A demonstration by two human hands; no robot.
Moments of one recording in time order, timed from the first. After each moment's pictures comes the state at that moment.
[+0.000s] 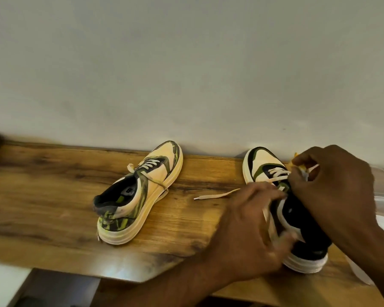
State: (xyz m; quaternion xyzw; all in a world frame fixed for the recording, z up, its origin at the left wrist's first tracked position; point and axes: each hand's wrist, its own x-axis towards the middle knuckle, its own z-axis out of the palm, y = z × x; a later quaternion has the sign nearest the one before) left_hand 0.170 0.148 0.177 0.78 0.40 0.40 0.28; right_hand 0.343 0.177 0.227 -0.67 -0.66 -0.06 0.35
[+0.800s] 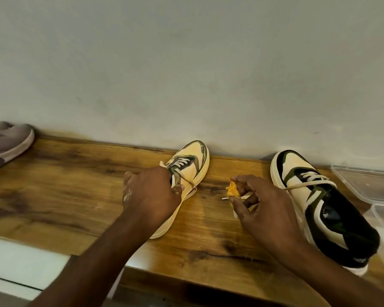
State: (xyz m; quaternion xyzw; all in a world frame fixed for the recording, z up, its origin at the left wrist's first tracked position) left_hand -0.006 0.178 0.215 0.63 0.77 0.09 0.01; right_hand 0.228 0.178 0.160 -0.54 -0.73 0.15 0.38
